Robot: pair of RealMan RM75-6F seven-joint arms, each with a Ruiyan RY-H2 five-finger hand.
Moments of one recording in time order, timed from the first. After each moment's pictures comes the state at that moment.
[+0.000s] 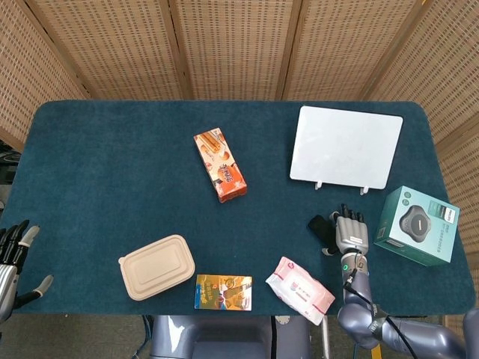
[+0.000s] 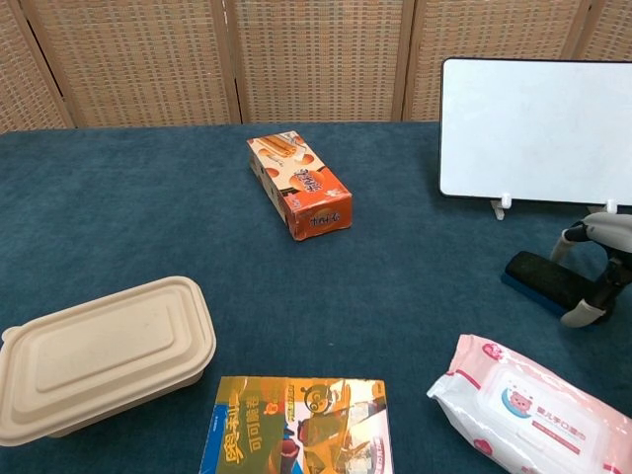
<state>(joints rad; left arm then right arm) 0.04 -1.11 0.02 -1.69 1.65 1.63 0.07 0.65 -1.56 0.22 -1.65 -0.37 1.25 -0.73</state>
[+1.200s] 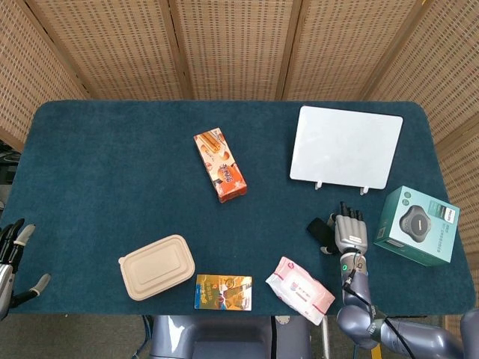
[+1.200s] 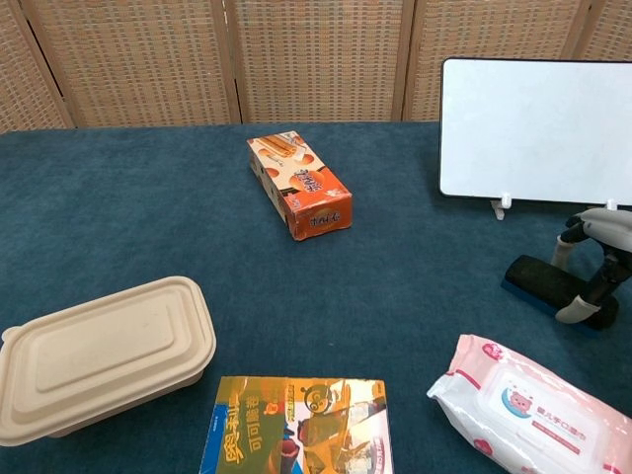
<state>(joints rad) 0.04 -1.10 0.02 -1.69 1.64 1.64 0.06 0.63 -1.58 0.22 -1.63 -0.43 1.26 -0.71</state>
